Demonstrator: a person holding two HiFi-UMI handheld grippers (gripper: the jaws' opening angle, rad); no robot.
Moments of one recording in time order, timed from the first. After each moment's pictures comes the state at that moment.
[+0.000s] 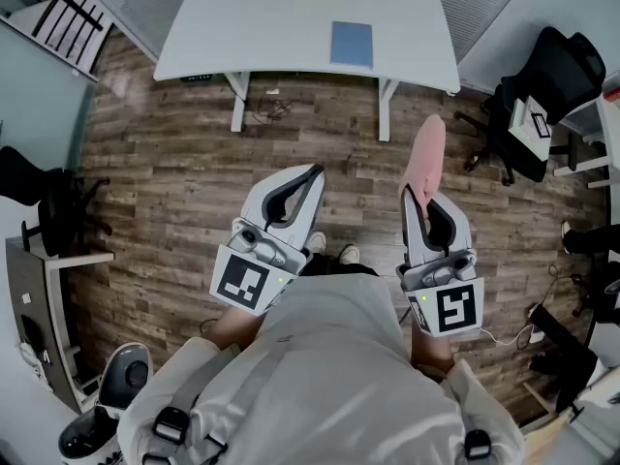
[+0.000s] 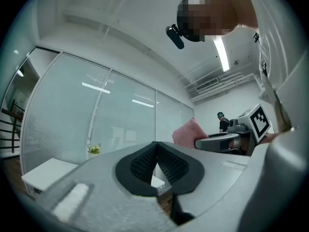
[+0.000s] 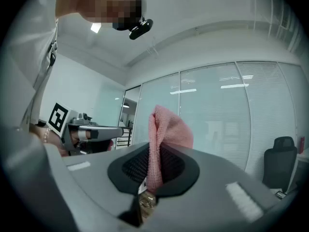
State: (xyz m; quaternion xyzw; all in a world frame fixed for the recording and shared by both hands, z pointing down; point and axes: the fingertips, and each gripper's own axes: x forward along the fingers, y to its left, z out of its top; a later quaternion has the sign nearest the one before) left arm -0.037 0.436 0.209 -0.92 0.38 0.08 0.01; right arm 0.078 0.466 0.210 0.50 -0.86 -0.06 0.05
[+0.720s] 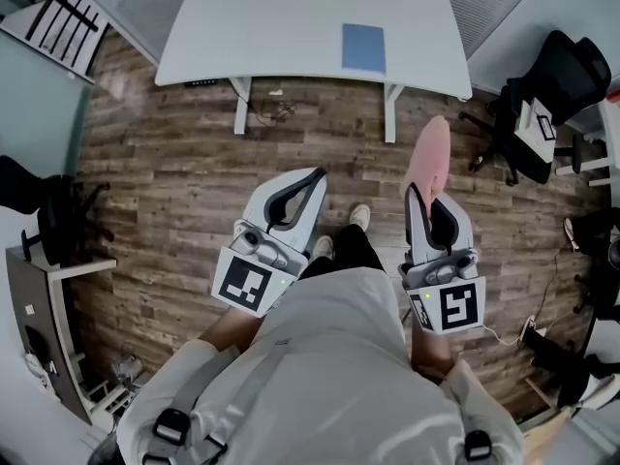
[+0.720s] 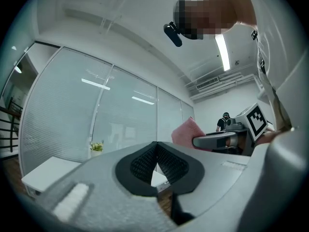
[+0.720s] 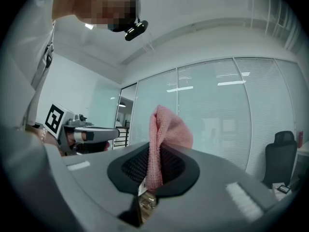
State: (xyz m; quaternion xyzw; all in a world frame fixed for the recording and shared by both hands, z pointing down) left arm -0.079 0.386 0.230 -0.92 0.38 0.06 0.00; right arm 0.041 0.411 0.228 0.52 -0.85 -0.04 0.04
